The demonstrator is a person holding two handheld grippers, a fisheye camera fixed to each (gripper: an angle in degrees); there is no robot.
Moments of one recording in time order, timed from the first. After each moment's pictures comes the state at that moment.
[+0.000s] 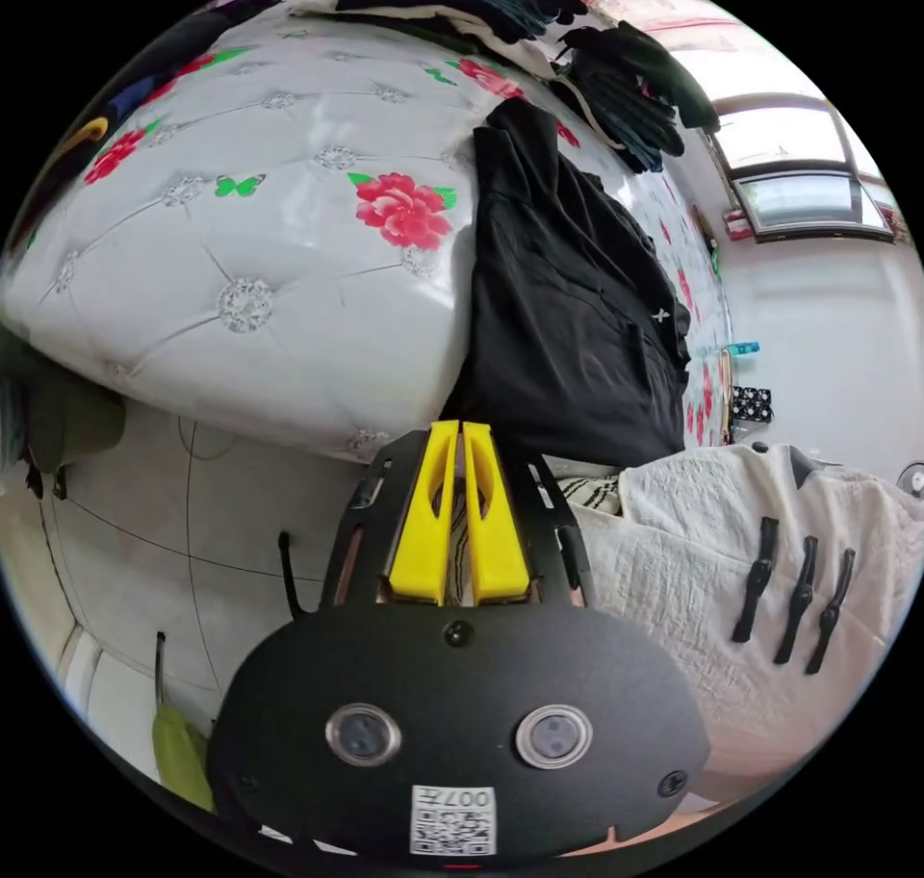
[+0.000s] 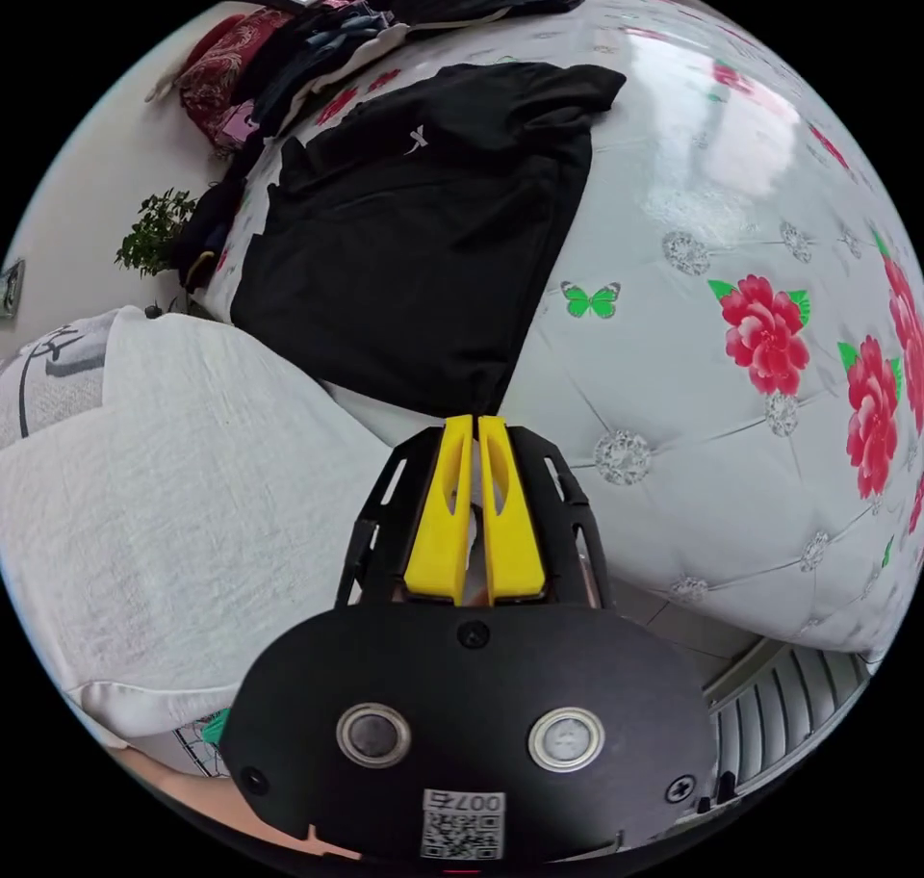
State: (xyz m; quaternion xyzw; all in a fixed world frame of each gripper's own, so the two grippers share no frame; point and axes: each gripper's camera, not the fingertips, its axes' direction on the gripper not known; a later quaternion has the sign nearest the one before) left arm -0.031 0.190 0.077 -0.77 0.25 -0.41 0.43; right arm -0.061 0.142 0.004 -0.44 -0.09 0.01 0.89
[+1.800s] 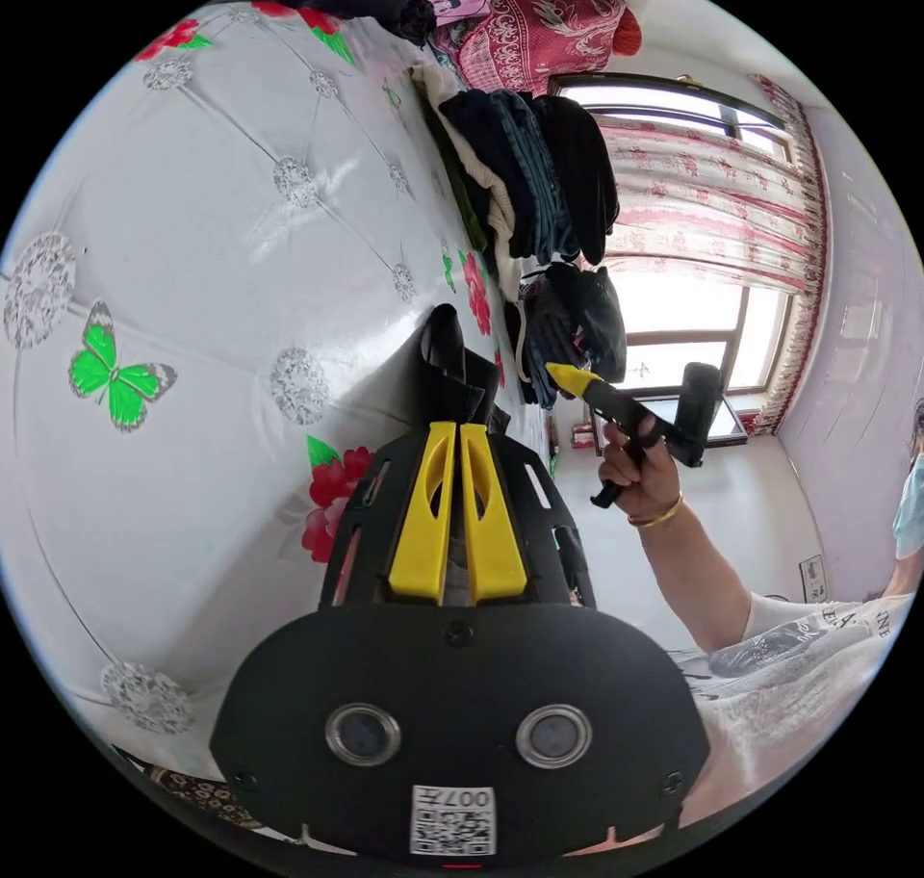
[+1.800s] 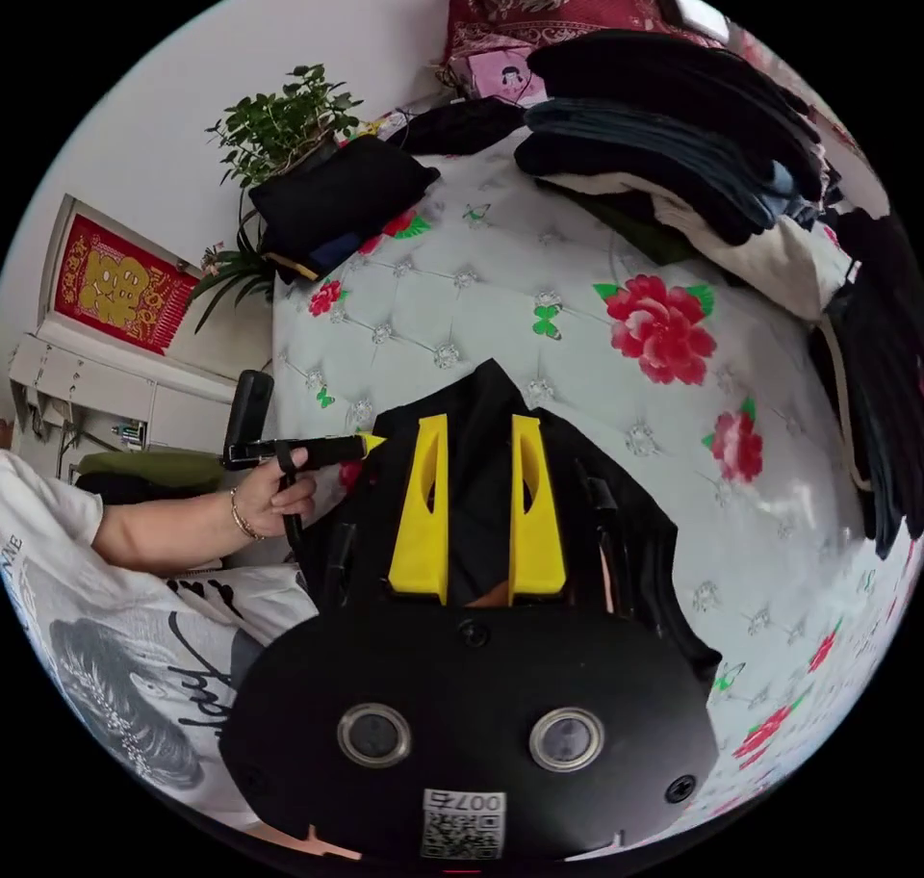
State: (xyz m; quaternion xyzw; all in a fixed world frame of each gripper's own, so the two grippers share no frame) left arm -0.239 0.377 0.193 -0.51 0.15 -0.72 0.44; right arm -0.415 0.069 0.414 -0.42 -0.19 -0.33 0.82
